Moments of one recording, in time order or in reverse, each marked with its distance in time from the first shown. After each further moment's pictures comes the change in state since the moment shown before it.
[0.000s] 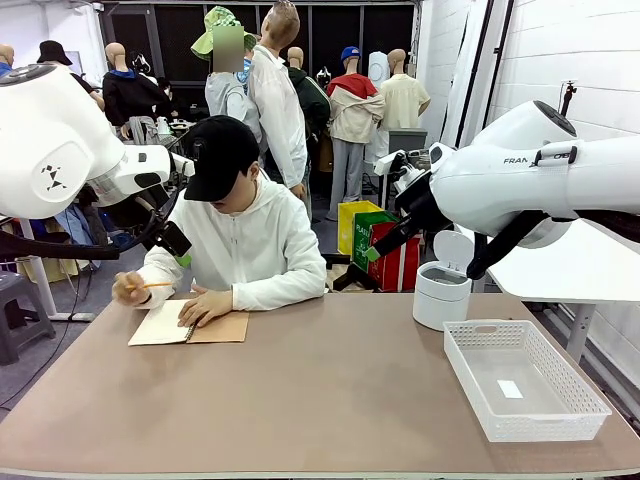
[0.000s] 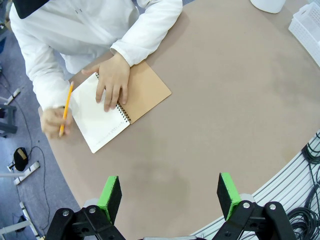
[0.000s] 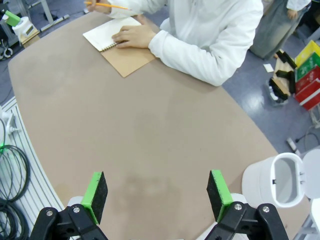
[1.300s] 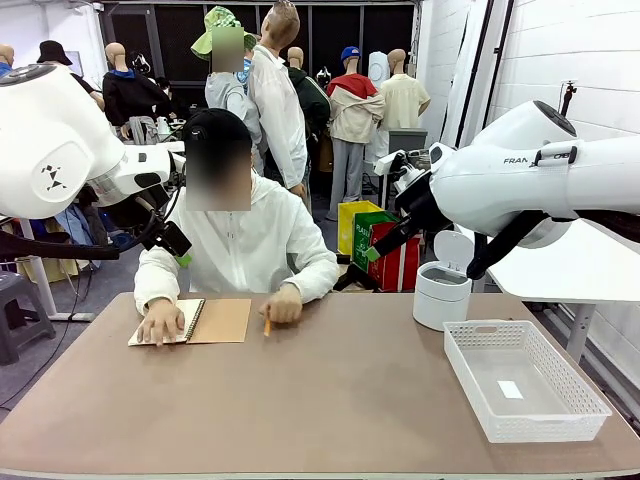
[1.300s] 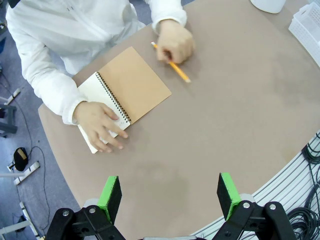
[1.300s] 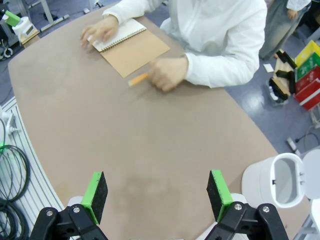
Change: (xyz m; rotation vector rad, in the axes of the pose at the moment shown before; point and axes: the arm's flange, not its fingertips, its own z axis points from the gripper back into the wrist) left arm 0.000 0.000 0.000 0.000 0.000 0.000; right arm 0.000 0.000 0.000 0.000 0.000 0.000
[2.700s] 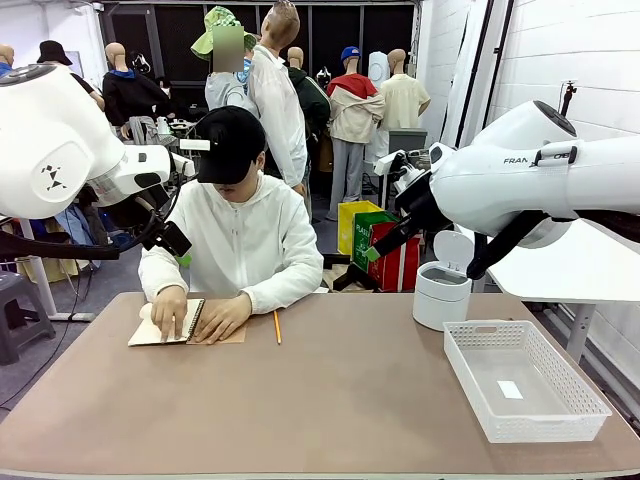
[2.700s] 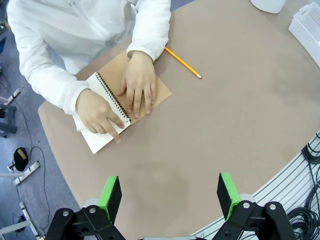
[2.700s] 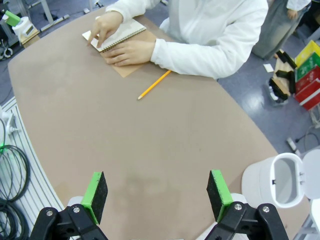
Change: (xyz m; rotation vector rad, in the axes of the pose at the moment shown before) left arm 0.000 0.000 0.000 0.000 0.000 0.000; right arm 0.000 0.000 0.000 0.000 0.000 0.000
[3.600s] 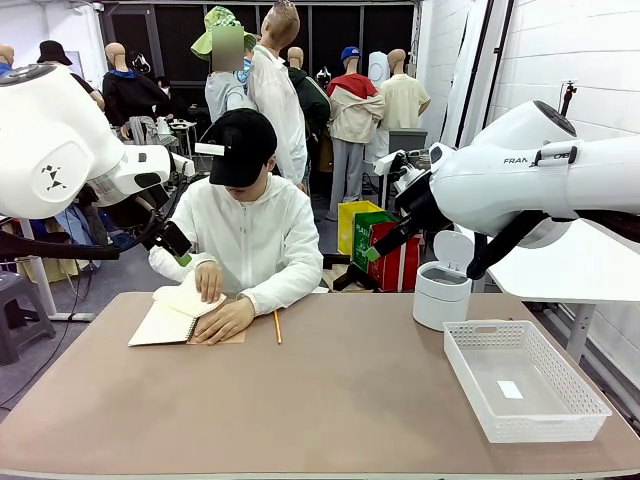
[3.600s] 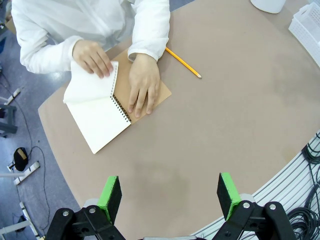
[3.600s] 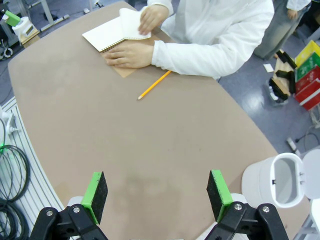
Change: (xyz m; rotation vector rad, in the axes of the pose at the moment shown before) left arm 0.000 0.000 0.000 0.000 0.000 0.000; right arm 0.000 0.000 0.000 0.000 0.000 0.000
